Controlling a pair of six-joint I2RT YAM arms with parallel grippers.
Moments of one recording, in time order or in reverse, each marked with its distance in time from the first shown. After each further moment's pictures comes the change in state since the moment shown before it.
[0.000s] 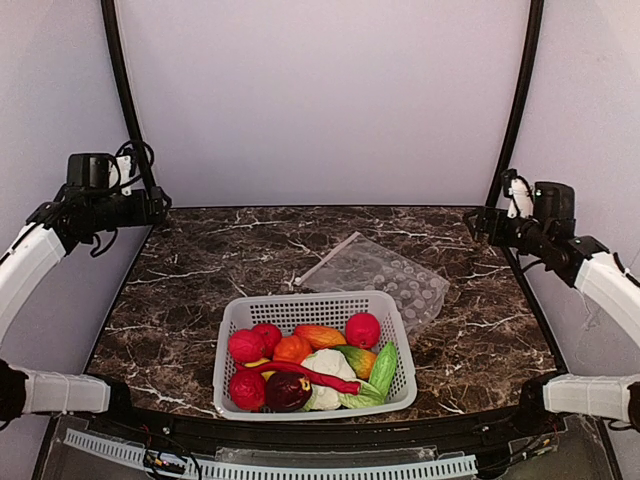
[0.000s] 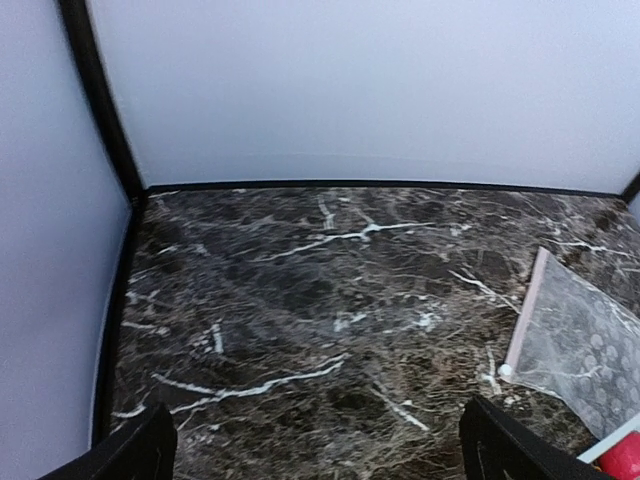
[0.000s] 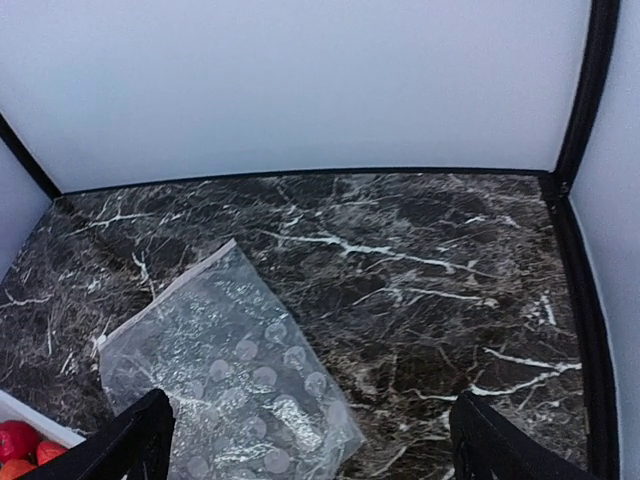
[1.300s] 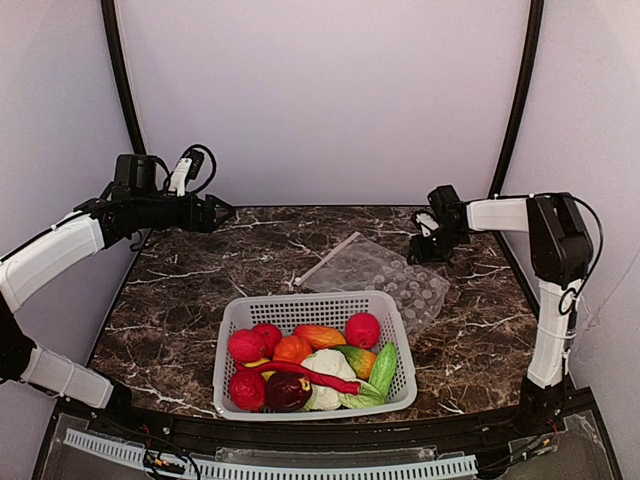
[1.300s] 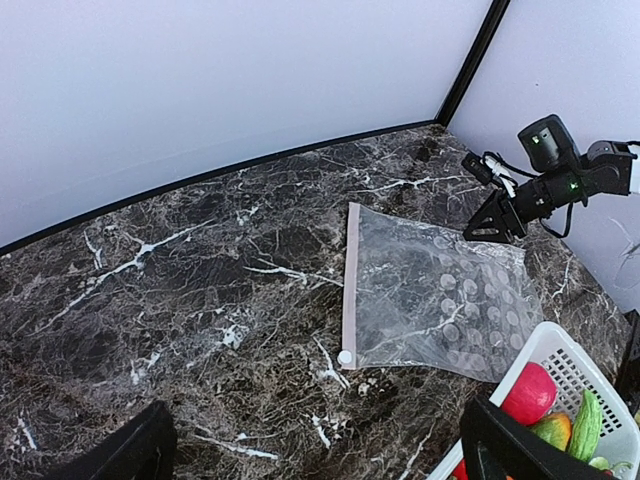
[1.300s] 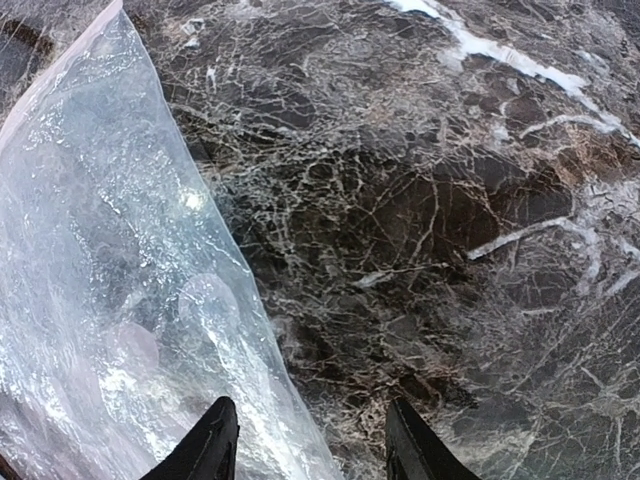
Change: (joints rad) left arm -0.196 0.237 0.011 0.244 0.412 0.058; right arm 0.150 1.077 0.635 -0.279 -0.038 -0.125
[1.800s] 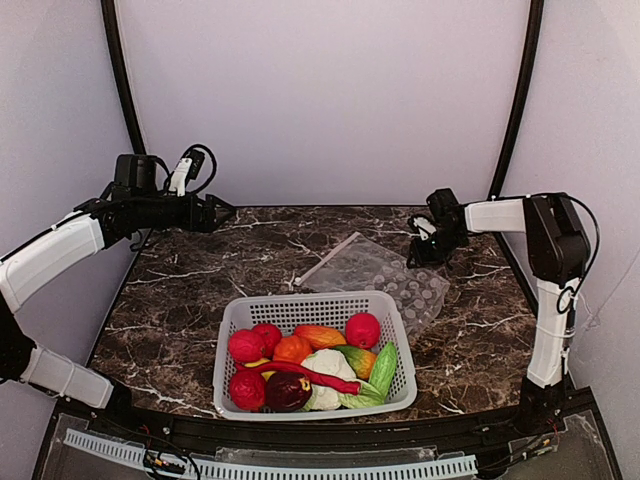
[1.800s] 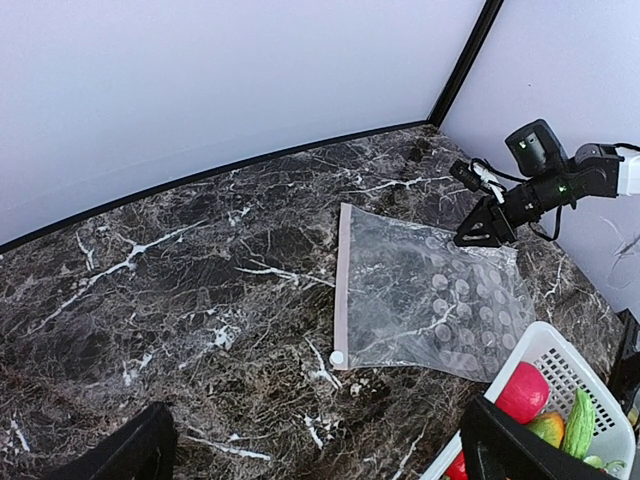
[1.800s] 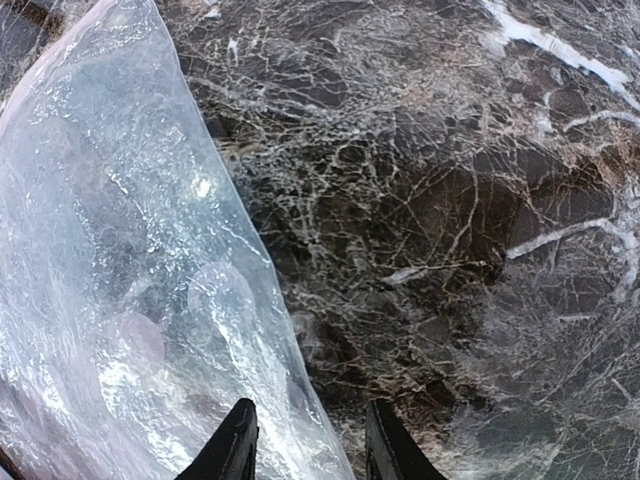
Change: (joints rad) left arm 0.000 0.001 0.000 0.002 0.019 -0.008; right arm 0.000 0.023 0.001 -0.003 -0.046 -0.037
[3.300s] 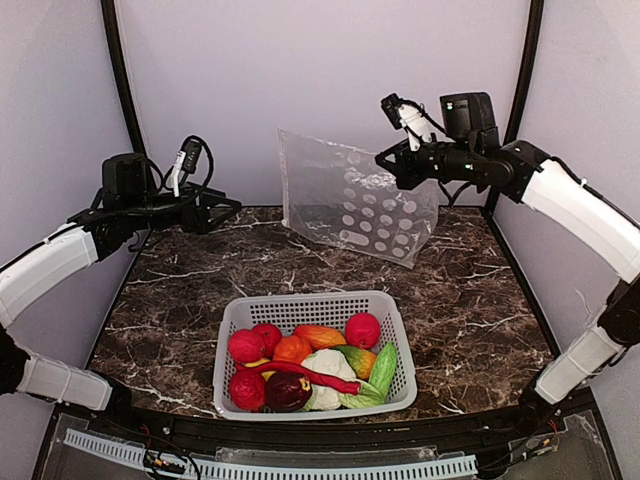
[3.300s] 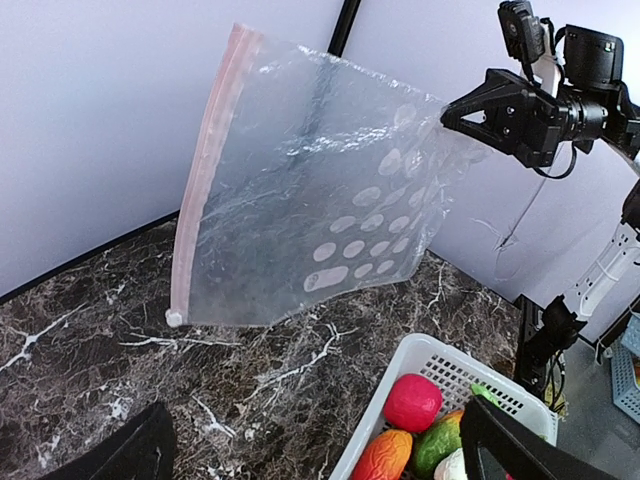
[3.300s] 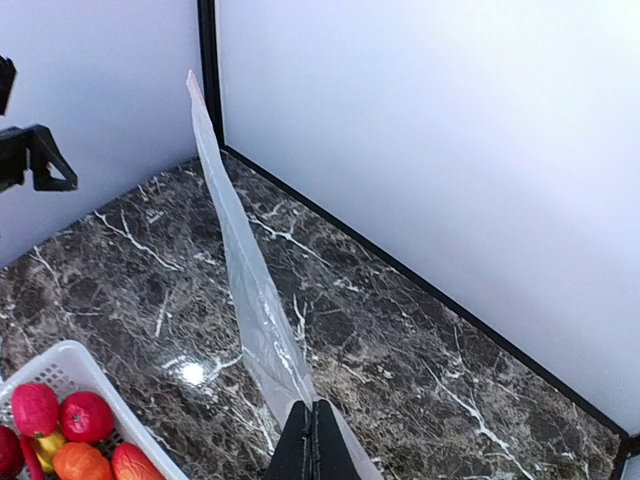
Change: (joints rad) left arm -0.015 -0.080 -0.078 0.196 0.314 -0.048; right arm 0.388 -0.546 0.175 0.026 0.145 -0.138
